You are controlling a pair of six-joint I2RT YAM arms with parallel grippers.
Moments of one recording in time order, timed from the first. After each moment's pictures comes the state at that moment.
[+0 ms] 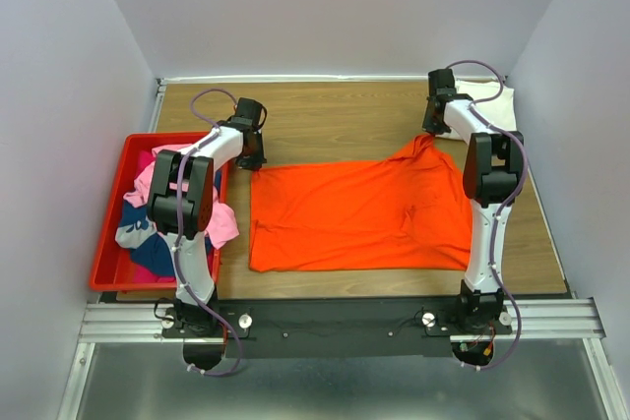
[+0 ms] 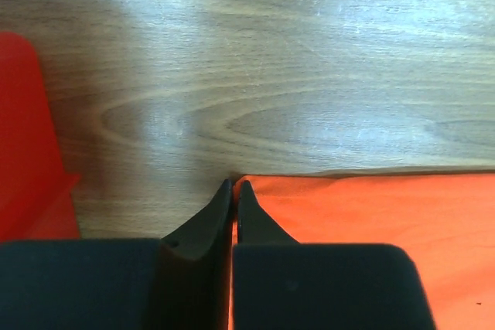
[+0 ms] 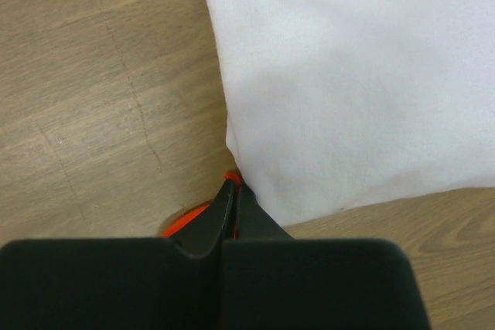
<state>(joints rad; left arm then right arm) -0.21 1.96 1.36 -0.51 -0.07 -0.31 0.06 2.31 1.84 -0.51 0.29 0.27</state>
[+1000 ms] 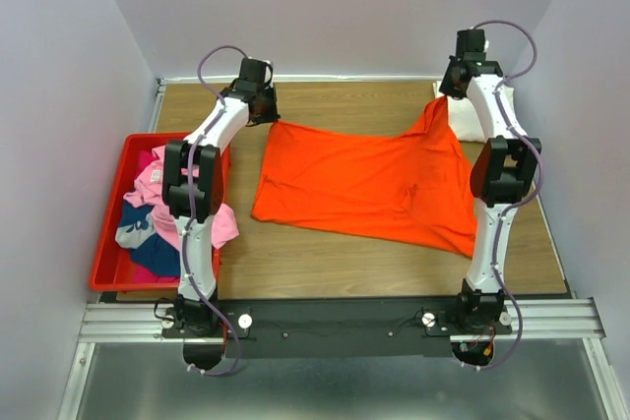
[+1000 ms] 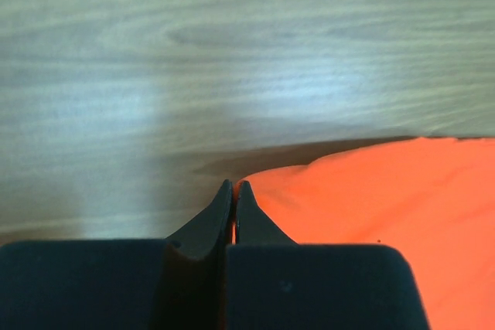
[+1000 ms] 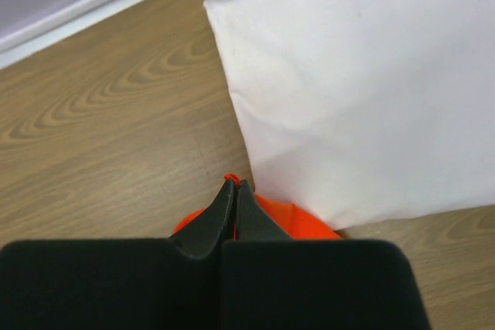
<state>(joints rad) -0.21 2.15 1.81 -0.49 0.09 -0.30 0.00 2.30 2.21 -0.71 0.18 0.31</state>
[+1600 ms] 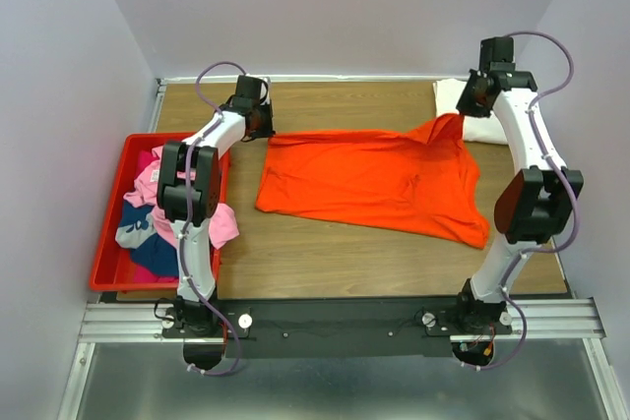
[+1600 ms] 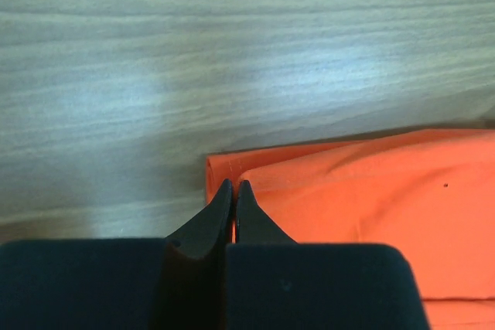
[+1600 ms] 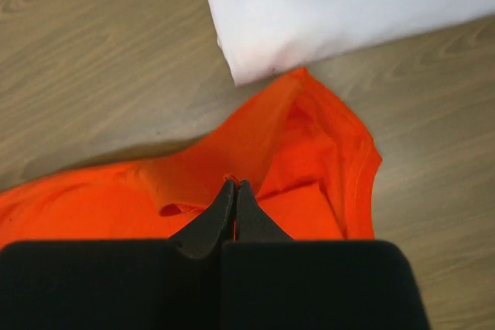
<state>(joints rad) -0.19 2.11 1.61 -0.34 0.11 -0.24 -0.03 1.89 1.85 -0.83 0.13 0.35</state>
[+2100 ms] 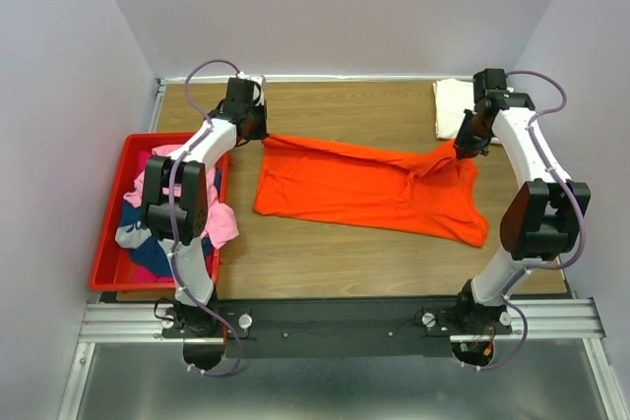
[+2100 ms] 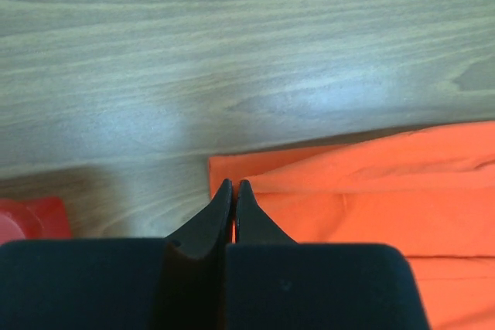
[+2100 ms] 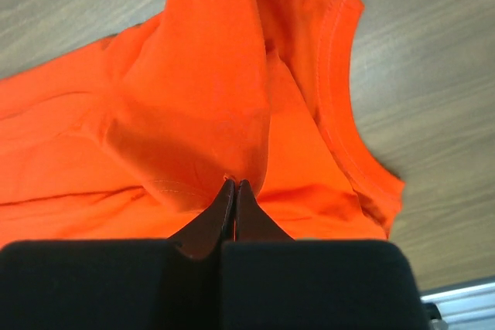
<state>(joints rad) -0.19 1.91 1.45 -0.31 0.08 -0.19 -0.03 1.74 1.56 -1.00 0.09 0.39</state>
